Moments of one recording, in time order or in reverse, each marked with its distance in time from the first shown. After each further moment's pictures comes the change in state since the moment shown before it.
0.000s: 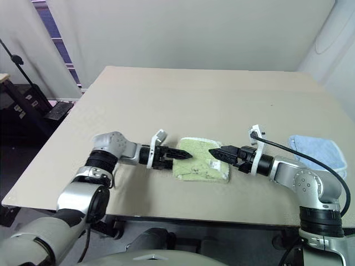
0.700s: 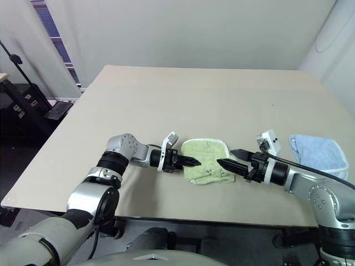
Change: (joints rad) left arm -0.001 -0.063 -0.007 0.029 0.005 -0.043 0.010; right arm 0.186 -0.137 -0.018 -0.167 -0.051 -0.152 0.084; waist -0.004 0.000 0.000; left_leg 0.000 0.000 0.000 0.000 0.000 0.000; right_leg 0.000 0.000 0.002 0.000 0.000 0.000
